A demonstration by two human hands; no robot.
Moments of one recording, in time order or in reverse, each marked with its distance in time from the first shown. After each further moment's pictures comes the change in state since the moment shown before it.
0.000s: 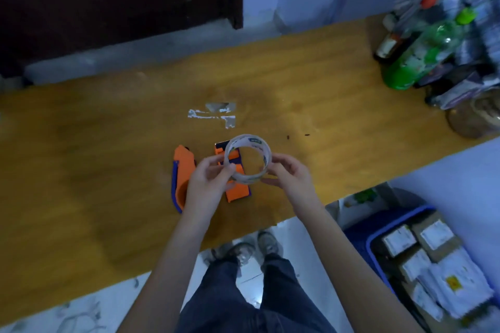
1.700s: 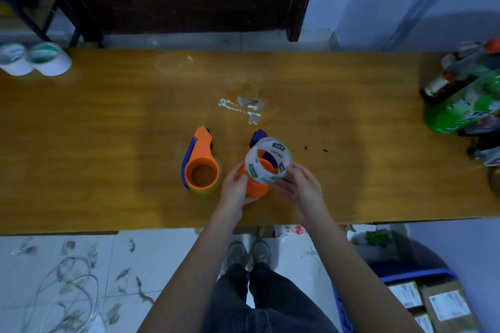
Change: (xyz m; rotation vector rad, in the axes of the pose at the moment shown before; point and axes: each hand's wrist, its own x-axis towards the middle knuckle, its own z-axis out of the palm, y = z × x) left_hand 0.008 -0.073 0.048 -0.244 0.174 -0.255; right_hand 0.018 0.018 -0.032 0.260 -0.126 0.229
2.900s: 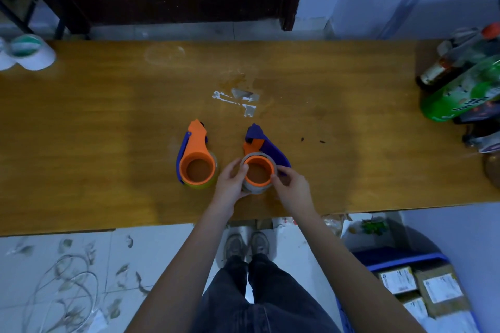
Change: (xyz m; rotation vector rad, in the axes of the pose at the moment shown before) left_hand 0.005 -0.003 -0.004 0.077 -0.015 -0.007; right_hand 0.015 0.031 -0.009 -0.954 0.073 -0.331
